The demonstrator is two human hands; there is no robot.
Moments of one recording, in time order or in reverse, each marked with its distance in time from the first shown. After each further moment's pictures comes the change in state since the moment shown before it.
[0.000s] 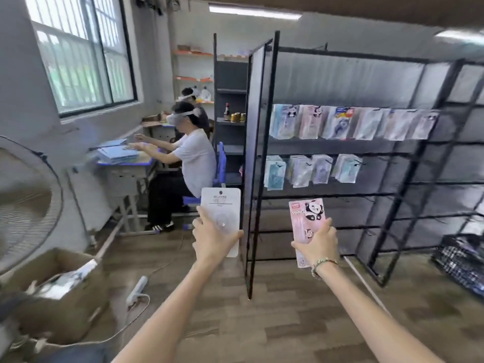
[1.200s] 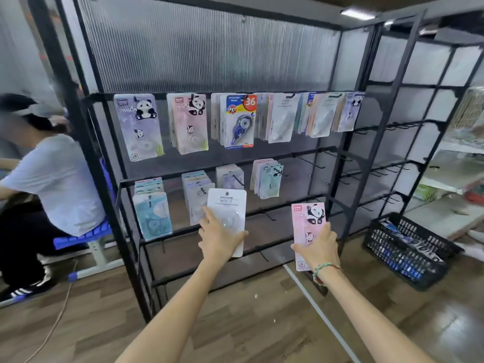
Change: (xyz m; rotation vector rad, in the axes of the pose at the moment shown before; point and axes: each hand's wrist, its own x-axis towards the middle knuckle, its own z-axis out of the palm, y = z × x) left_hand 0.206 0.248 0.480 0.053 -0.300 0.126; right_hand 0.444 0.240 -0.051 -0.008 0.121 0.290
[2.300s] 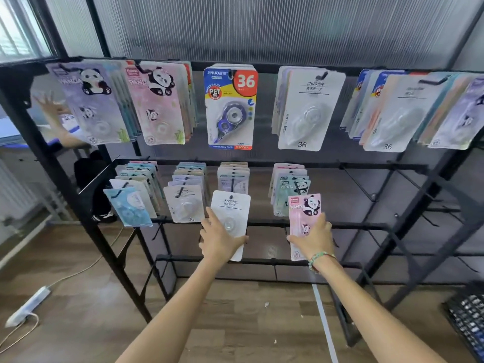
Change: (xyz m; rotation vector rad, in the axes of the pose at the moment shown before) left_hand 0.115 0.063 0.149 0.142 0.126 -0.395; right_hand 0.278 -0.003 0.065 0.000 -0.367 -0.294
